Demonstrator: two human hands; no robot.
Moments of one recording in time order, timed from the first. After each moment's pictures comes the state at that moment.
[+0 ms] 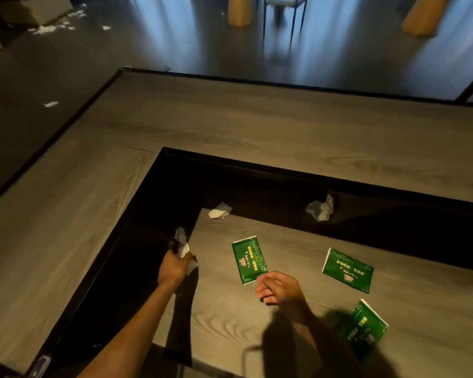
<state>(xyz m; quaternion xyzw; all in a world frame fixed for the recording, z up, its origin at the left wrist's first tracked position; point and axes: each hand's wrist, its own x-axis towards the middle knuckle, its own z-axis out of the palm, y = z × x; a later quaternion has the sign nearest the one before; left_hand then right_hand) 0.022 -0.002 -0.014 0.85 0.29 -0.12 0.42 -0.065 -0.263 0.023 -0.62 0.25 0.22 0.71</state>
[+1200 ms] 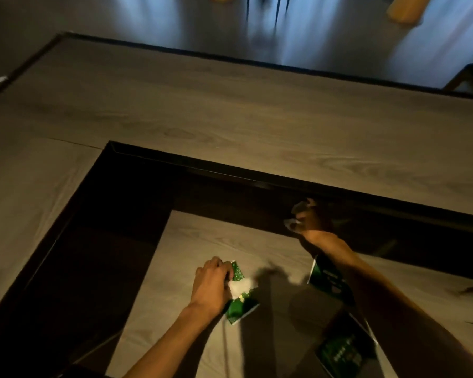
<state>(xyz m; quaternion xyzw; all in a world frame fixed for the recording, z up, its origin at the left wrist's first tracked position) 0.013 -0.130 -0.022 0.95 -0.13 -0.20 0.18 0.088 -0.431 -0.054 -0.92 0.20 0.17 0.31</state>
